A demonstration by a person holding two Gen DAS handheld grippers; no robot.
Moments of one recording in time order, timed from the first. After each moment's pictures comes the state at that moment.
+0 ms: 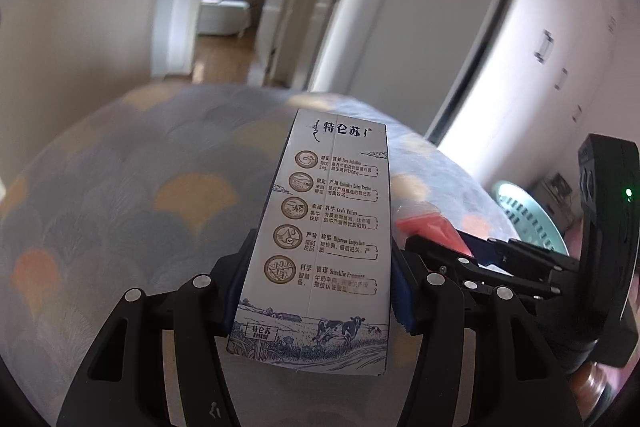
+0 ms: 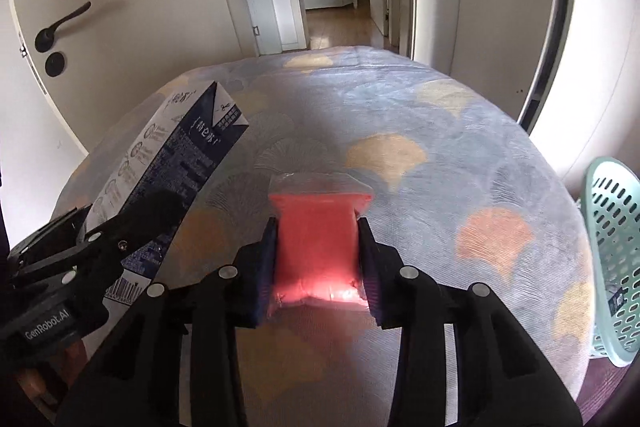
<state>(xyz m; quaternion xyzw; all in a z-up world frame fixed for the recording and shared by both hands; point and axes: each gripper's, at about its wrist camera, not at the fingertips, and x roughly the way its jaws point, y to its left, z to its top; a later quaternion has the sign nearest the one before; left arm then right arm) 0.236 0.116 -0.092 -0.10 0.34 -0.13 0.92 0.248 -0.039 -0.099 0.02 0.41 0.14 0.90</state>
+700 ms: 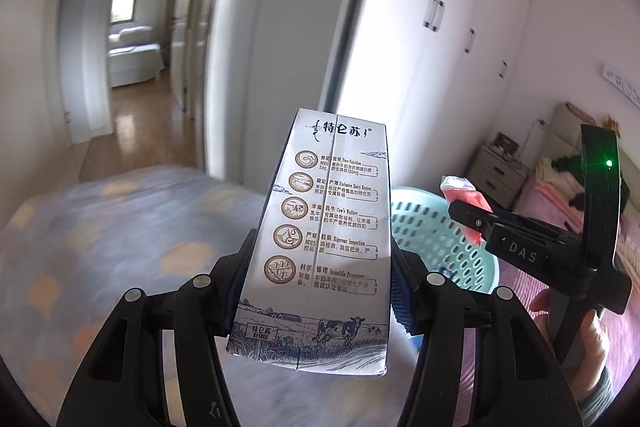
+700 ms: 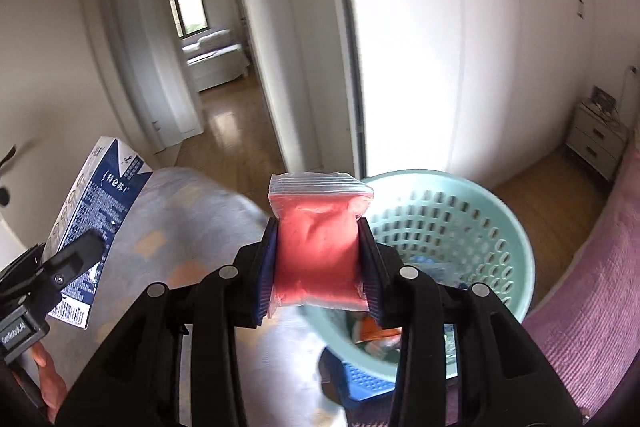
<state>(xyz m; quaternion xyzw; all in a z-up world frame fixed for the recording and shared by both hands) 0.230 -0.085 -0.025 -0.02 0.30 -0.26 0.92 0.194 -0.285 -0.032 0.12 0.33 -0.06 0.94</state>
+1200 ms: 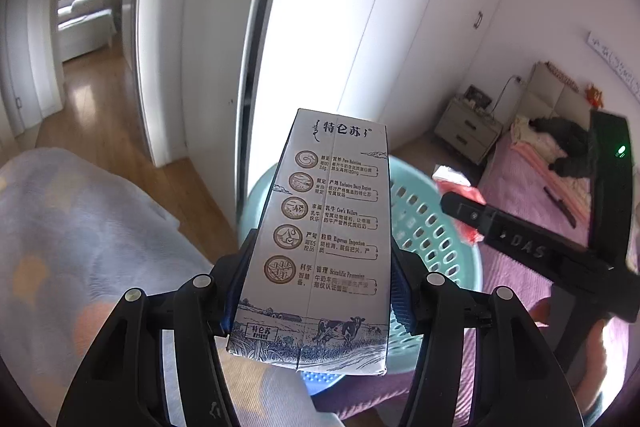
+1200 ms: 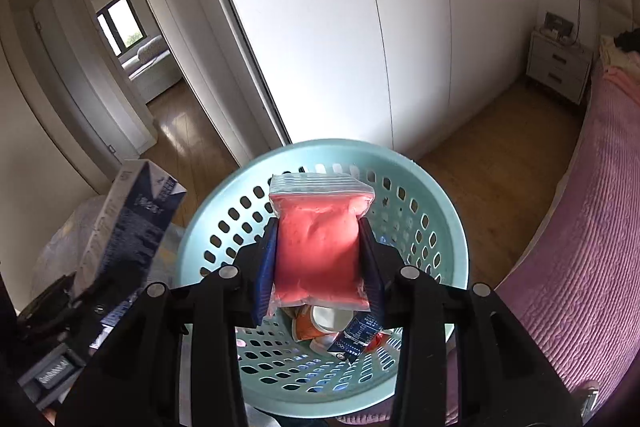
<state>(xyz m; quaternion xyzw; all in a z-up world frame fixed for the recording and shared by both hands) 0.292 -0.200 -0.092 0.00 0.38 -0.32 0.87 0.213 -0.389 -0.084 0.20 0.38 -0.13 0.90</state>
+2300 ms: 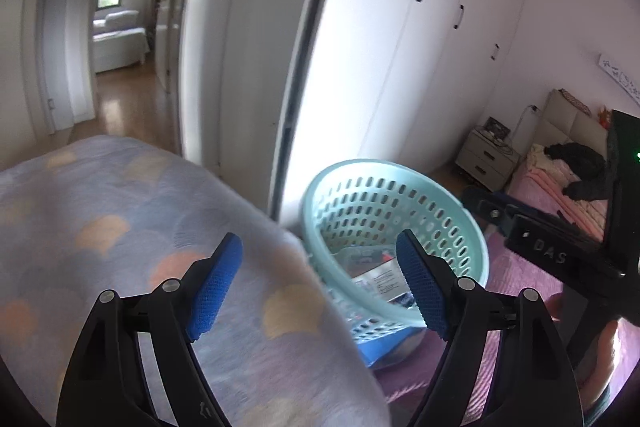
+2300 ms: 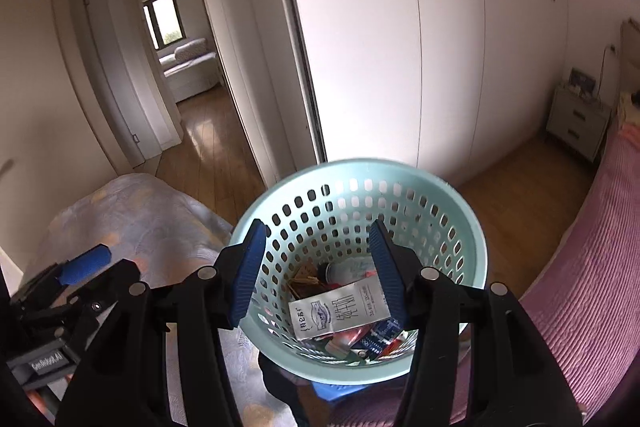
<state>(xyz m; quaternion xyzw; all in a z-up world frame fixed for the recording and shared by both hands) 0.231 -0.123 -0.068 -0.02 0.32 -0.26 0.91 0.167 -0.318 -0.049 0.11 0.31 -0.07 0.94</state>
